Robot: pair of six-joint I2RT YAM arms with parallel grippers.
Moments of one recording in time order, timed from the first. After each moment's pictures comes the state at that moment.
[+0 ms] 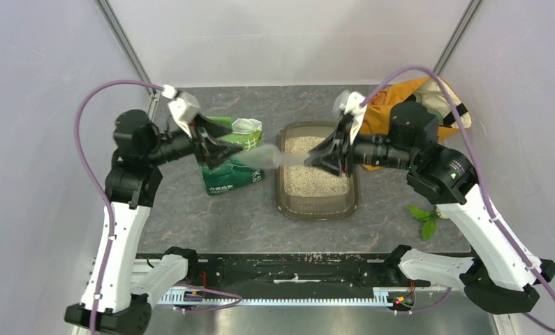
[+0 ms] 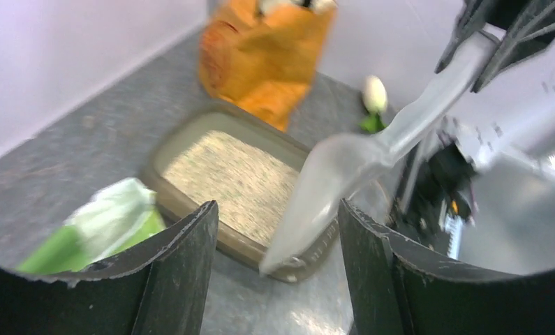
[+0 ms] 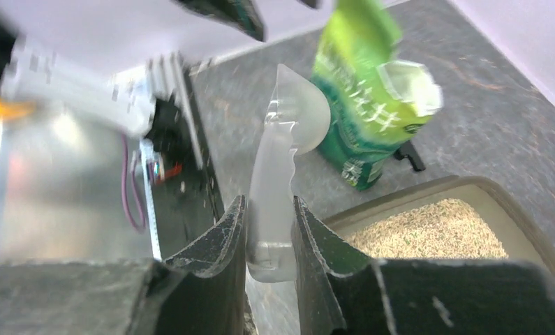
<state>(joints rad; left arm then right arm) -0.24 0.95 1.29 -0.54 0.92 0.05 0.78 1.09 1.58 -0.75 -0.52 -0.10</state>
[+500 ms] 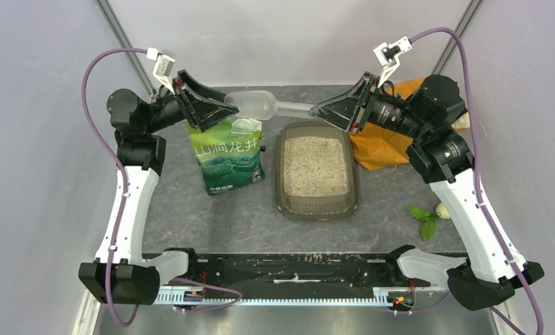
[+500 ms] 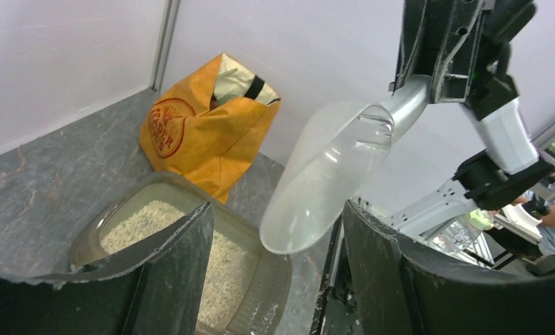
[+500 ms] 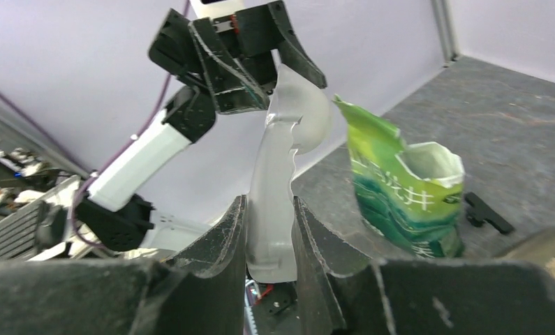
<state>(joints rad) -0.03 1.15 1.27 0.22 1.13 -0.71 0.45 1.16 1.58 -0.29 -0.69 0.59</state>
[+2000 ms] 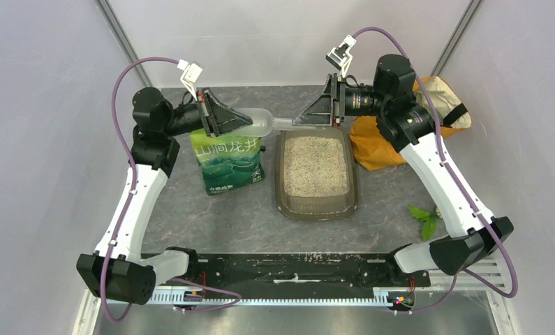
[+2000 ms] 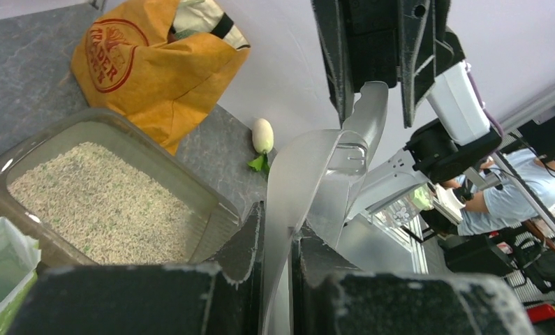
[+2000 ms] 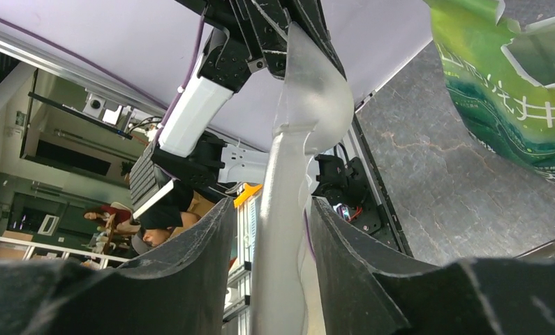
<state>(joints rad) -0.14 1.17 1.22 0.10 1.13 -0.74 0.43 1.40 1.64 -0.31 -1.06 0.82</state>
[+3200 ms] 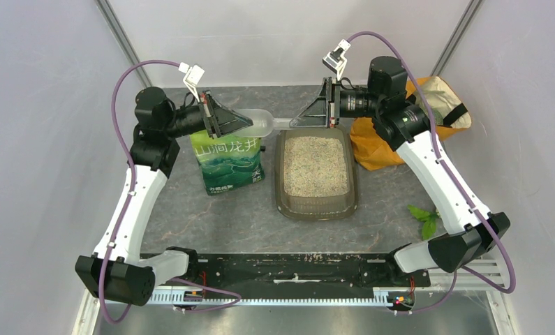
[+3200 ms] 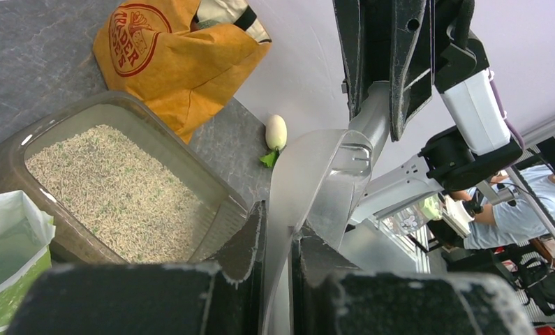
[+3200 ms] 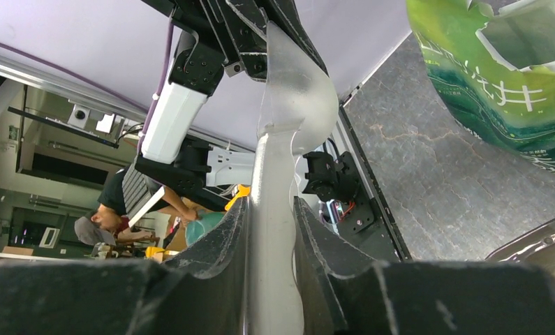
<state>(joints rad) -0.15 1.16 1.24 -0.07 1.05 -0.65 0.44 1.42 1.63 -0.37 -1.01 0.79</state>
